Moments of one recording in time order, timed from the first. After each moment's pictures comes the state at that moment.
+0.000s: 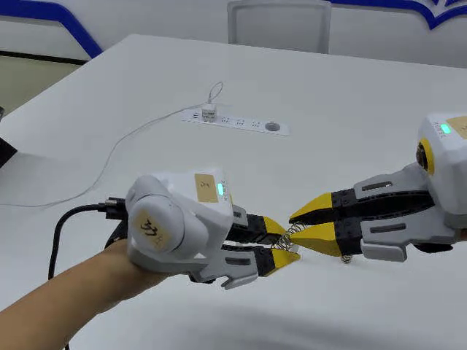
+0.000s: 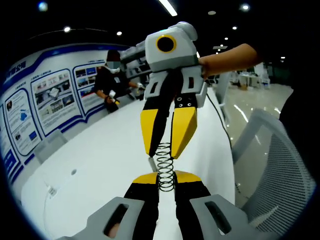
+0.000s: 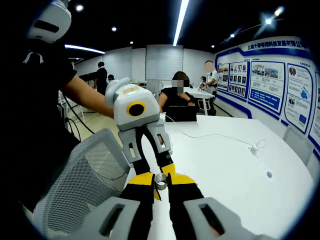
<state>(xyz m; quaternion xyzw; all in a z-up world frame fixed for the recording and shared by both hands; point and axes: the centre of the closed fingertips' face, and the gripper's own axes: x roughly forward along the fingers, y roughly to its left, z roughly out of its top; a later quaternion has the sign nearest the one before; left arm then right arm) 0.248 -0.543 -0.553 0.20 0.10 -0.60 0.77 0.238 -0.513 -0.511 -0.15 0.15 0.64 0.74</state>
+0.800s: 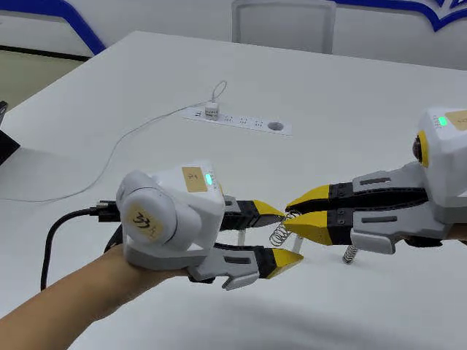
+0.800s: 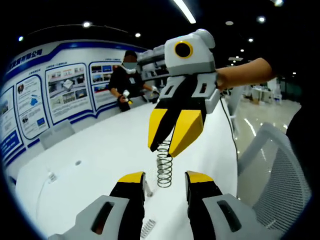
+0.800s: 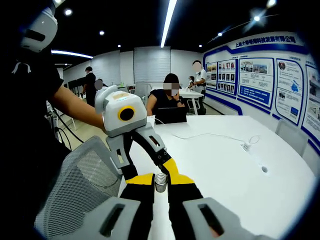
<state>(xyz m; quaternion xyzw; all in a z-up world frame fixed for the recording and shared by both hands) 0.260 -0.531 -0.548 0.14 0.11 -0.56 0.81 0.253 -0.508 -0.506 -0.13 0.16 0.60 0.77</state>
